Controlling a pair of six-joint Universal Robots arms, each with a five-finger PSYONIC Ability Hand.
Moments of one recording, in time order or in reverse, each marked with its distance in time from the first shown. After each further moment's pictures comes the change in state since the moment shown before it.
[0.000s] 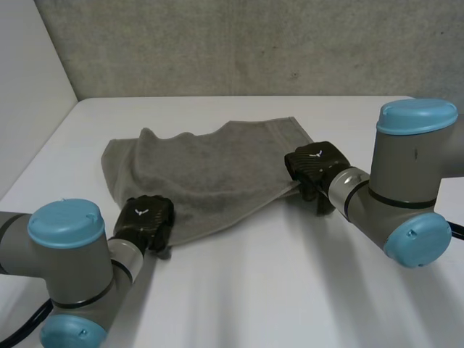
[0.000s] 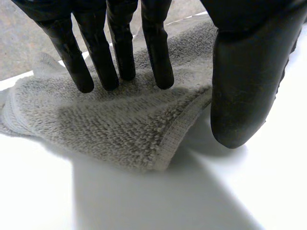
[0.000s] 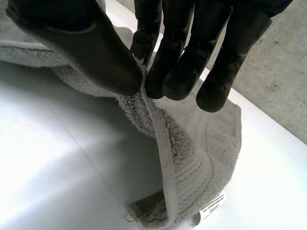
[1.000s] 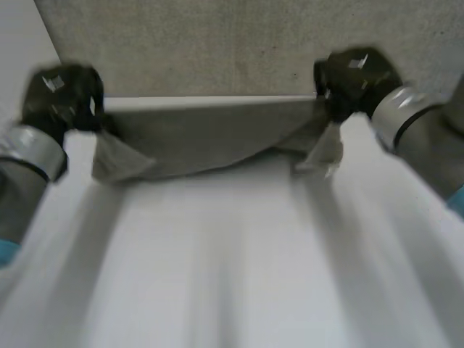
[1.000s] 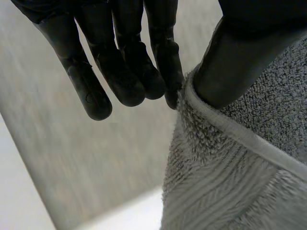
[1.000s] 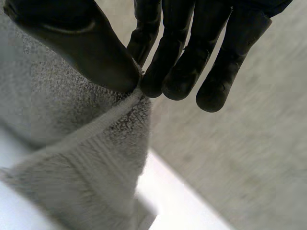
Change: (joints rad) left arm 0.248 0.396 0.184 -0.049 0.187 0.015; right arm -0.054 -0.265 -0.129 0.055 -0.006 0.011; left_hand 0.719 0.820 0.816 0.833 0.697; right_hand 0.000 0.001 0.000 0.000 0.000
